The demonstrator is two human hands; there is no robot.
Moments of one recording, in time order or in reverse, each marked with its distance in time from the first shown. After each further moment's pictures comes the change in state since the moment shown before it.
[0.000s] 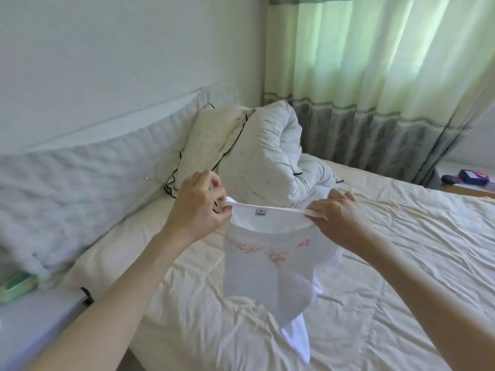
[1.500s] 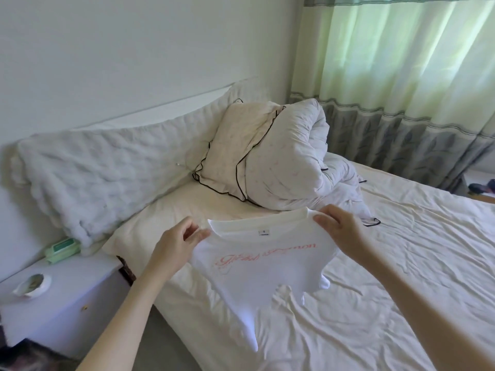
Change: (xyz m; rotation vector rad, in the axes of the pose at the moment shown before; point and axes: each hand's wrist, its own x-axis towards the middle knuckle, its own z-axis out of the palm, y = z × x) left_hand -0.175 -0.068 -0.033 -0.506 -0.127 -0.716; right_hand -0.046 -0.086 0.031 0.586 -0.151 0.385
